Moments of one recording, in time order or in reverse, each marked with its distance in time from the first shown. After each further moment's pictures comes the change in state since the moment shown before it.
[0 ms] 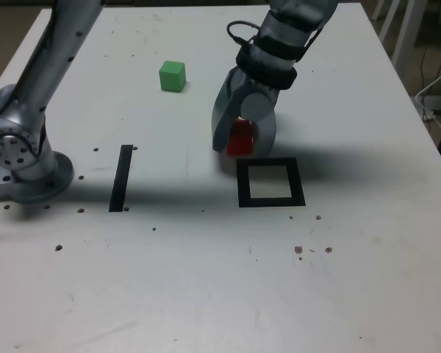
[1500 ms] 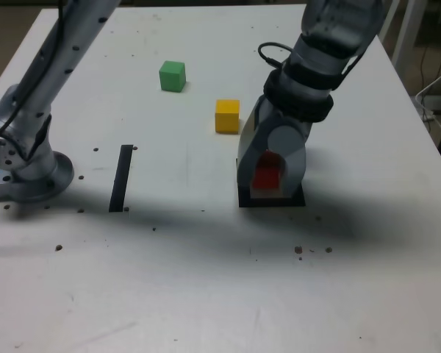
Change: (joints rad) arm -0.240 0.039 -0.149 0.031 -0.055 -0.112
